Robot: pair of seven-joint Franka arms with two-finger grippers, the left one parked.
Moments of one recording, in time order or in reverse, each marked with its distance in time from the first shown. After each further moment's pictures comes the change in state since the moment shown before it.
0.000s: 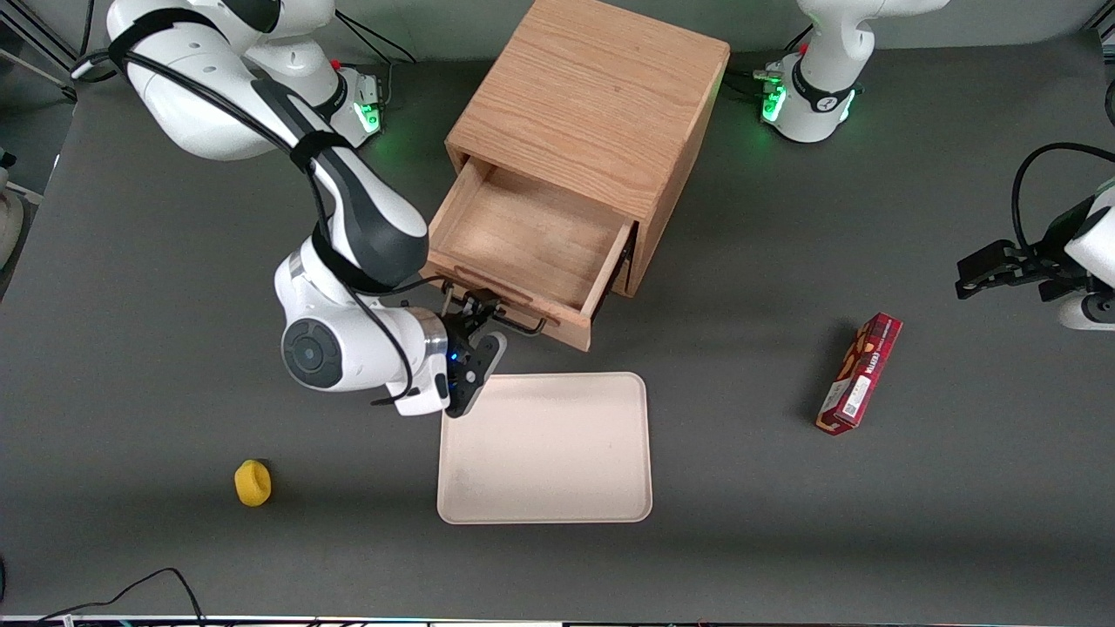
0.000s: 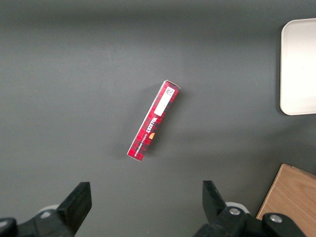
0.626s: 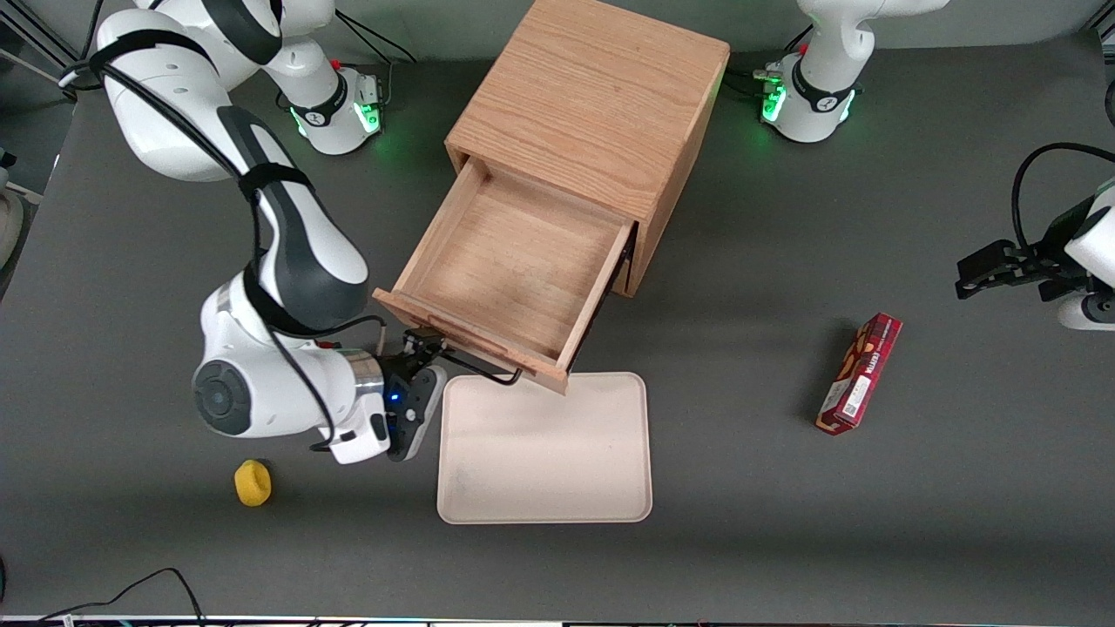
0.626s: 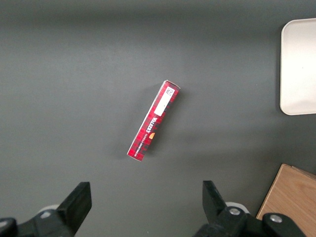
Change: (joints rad) arm -0.017 0.065 -0.096 0.220 0.004 -0.105 -0.224
